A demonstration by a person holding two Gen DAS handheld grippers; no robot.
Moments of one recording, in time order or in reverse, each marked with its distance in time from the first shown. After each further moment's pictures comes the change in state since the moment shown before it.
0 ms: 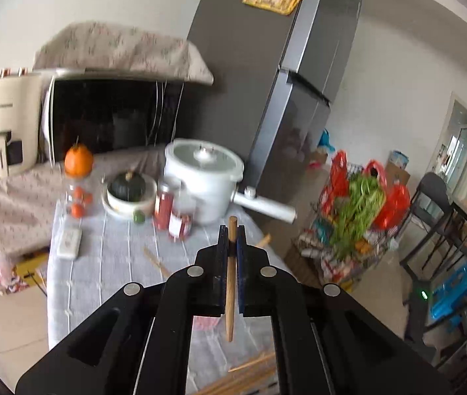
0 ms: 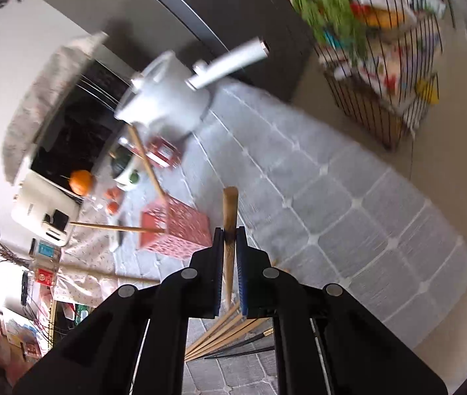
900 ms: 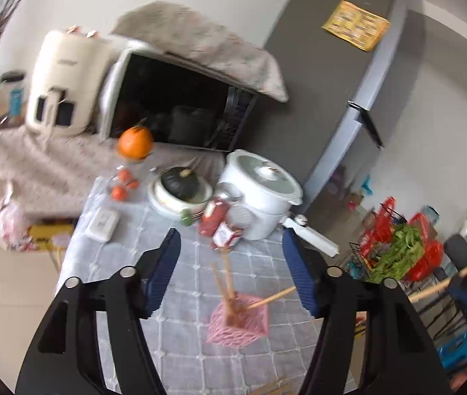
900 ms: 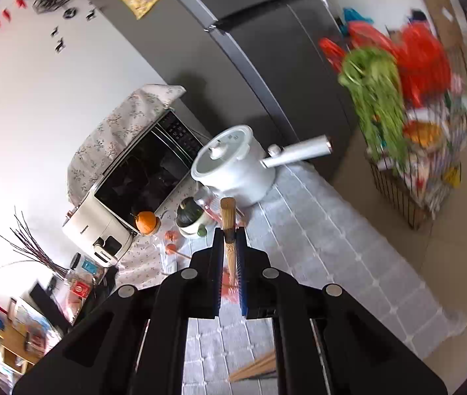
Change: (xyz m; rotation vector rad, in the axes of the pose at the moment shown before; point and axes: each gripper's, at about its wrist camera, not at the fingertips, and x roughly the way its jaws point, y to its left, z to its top) left arm 0.001 0.089 -0.018 -0.258 -0.059 0.156; right arm -0.113 0.096 0.056 -0.165 -0.202 0.128
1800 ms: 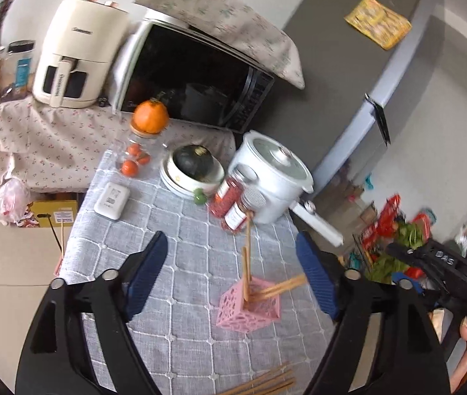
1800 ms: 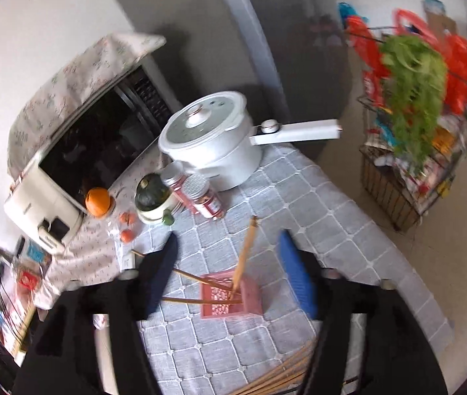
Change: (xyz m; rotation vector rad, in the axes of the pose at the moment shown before) left arm 0.009 0.026 -0.001 -0.030 0.107 -0.021; right arm 0.121 0.038 -0.014 -0.036 0.091 -0.222
